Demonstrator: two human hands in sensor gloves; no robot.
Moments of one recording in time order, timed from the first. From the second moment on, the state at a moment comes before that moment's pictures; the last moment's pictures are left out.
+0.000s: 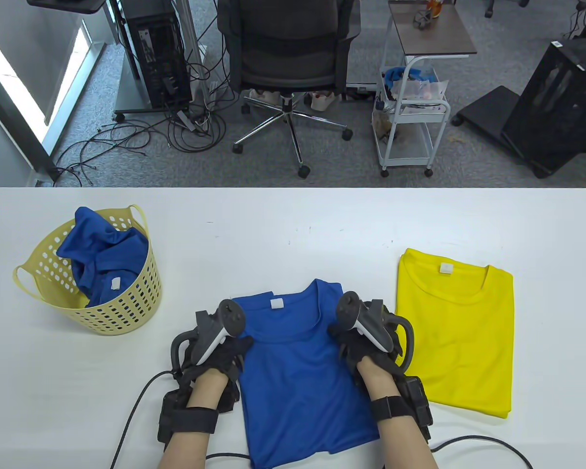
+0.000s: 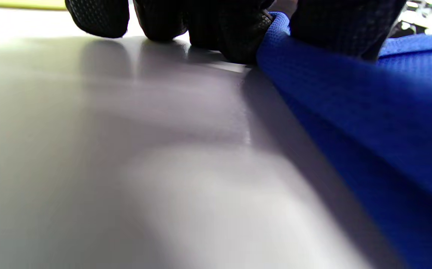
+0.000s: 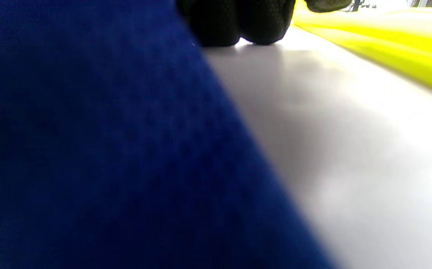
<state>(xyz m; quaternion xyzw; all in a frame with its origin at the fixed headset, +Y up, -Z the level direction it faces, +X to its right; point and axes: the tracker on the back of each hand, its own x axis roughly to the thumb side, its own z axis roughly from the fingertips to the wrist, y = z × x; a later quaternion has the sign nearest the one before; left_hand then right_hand) -0.179 -0.774 -0.328 -0.16 0.07 0.06 0.98 0.103 -0.773 -0.344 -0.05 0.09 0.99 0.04</state>
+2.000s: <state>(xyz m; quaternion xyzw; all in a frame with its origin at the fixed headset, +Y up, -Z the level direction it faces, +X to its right) 0.019 -0.706 -0.315 -0.01 -0.11 0.27 0.96 0.316 -0.654 -0.251 -0.16 -0.03 0.99 0.06</state>
